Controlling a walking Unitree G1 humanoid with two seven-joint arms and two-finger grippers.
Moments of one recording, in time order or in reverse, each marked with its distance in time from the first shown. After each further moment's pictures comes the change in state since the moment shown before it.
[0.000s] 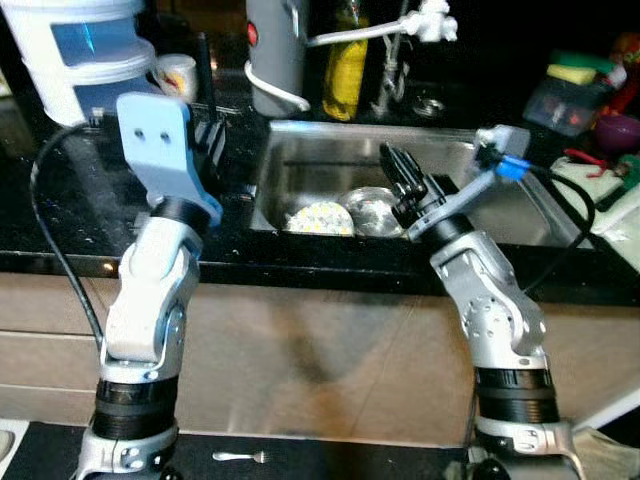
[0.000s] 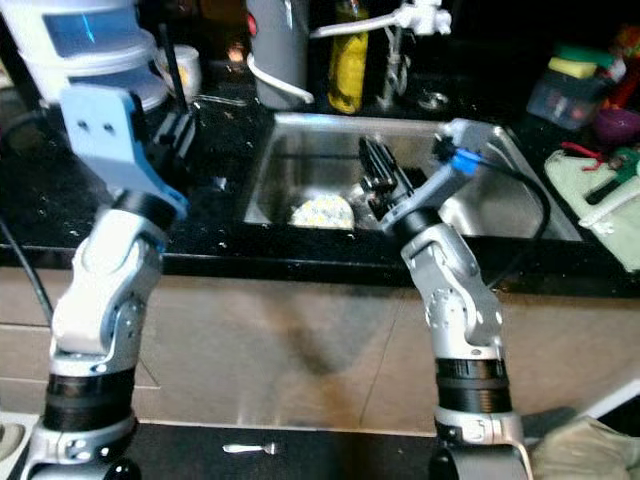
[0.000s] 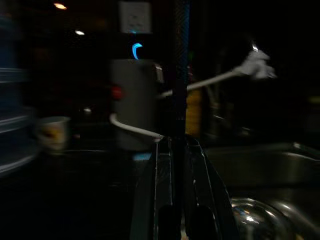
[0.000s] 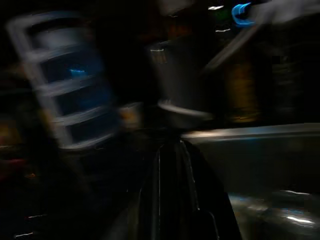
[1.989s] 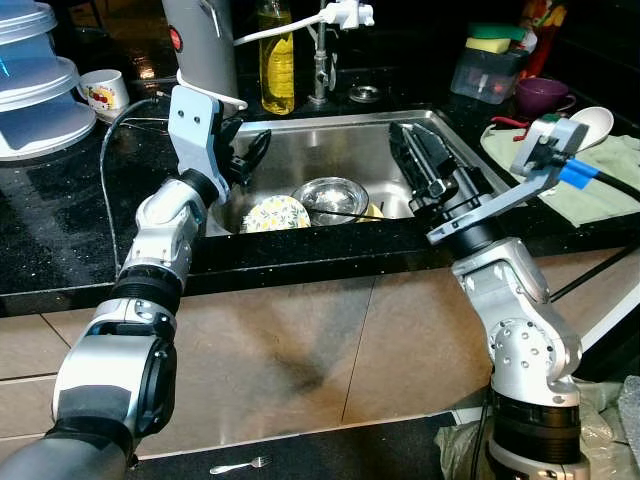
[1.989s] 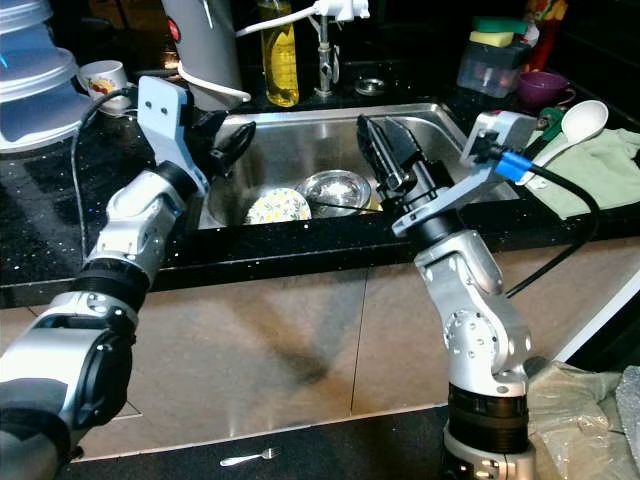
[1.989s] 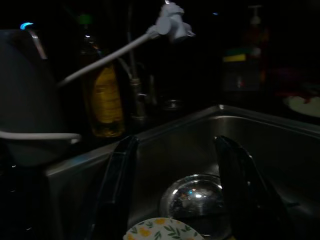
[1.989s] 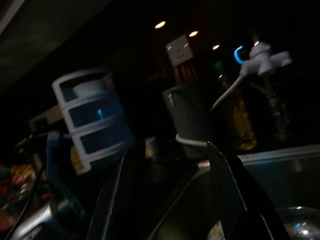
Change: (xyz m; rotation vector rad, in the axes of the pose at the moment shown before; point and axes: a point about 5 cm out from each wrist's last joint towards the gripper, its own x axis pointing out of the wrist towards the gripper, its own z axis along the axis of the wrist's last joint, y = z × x) left arm 0.058 0.032 -0.062 0.005 0.067 -0.255; right arm -0.031 0.032 0.022 0.126 -0.102 0.191
